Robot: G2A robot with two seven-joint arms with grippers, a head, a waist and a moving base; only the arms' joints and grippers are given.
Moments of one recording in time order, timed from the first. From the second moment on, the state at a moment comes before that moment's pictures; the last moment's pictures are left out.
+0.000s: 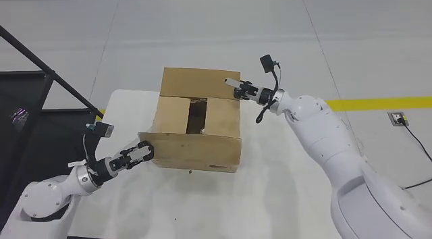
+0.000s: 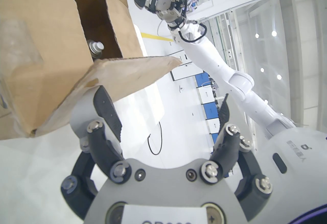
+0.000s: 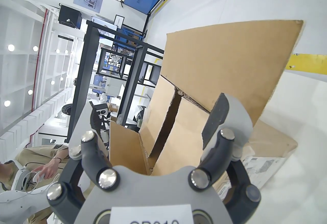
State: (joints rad) left arm 1.20 -0.92 -1.57 -1.59 -0.36 -0.43 -0.98; right arm -0.05 -1.53 0.61 -0.17 0.45 -0.71 0.75
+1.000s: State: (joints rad) left arm 1.20 -0.93 -1.53 -1.59 -0.27 -0.38 -0.82; right arm -0.13 -1.52 0.62 -0.29 0.21 -0.42 0.29
